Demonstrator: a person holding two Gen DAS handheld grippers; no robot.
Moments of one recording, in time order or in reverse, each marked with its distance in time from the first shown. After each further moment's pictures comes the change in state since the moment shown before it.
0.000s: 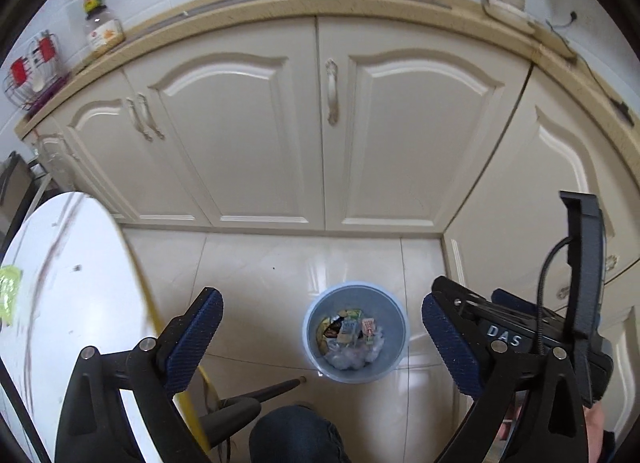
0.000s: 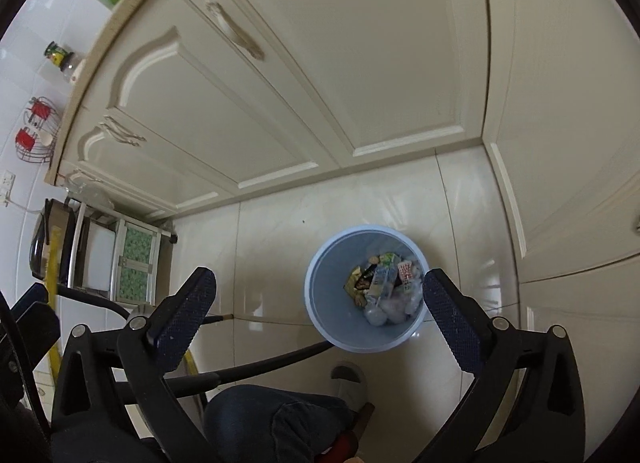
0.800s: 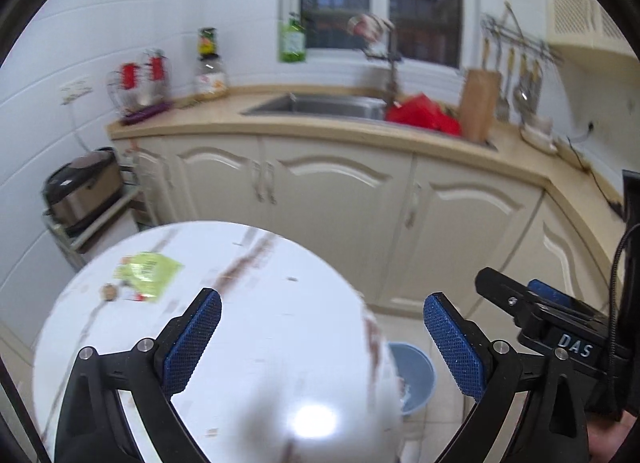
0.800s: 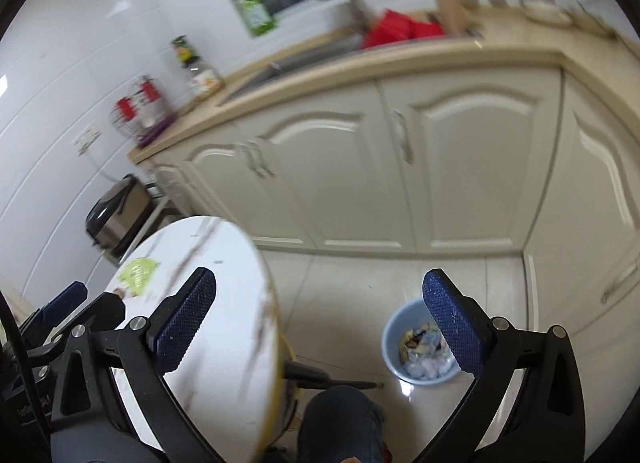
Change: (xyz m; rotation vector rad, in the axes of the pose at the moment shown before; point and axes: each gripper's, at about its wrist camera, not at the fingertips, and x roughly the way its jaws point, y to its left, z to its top) left arm -0.278 0.124 -0.153 -0.193 -0.348 0.107; right arm -0.172 0.212 -0.064 -0.335 -0.286 0.123
